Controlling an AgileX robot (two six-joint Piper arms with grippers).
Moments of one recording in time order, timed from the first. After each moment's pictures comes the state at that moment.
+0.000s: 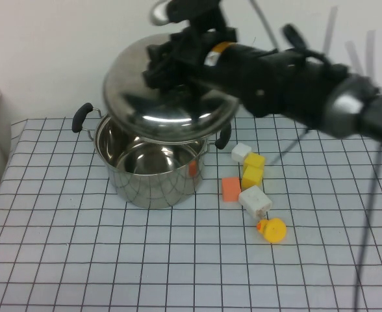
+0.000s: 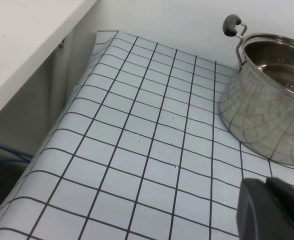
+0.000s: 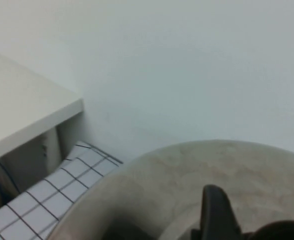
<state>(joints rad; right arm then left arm) 0.64 2.09 -1.80 0.20 0.01 -0.27 0.11 -0.02 0.01 -0.09 0.37 -0.23</state>
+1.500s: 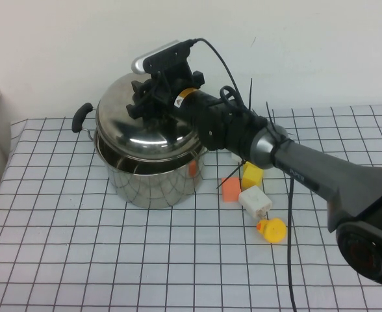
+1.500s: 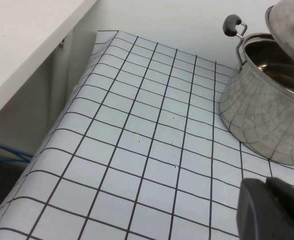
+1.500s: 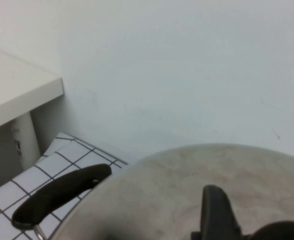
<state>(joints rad) 0.63 2.60 -2.28 0.20 -0.03 -0.24 0.11 -0.02 0.01 -0.09 0.37 -0.23</state>
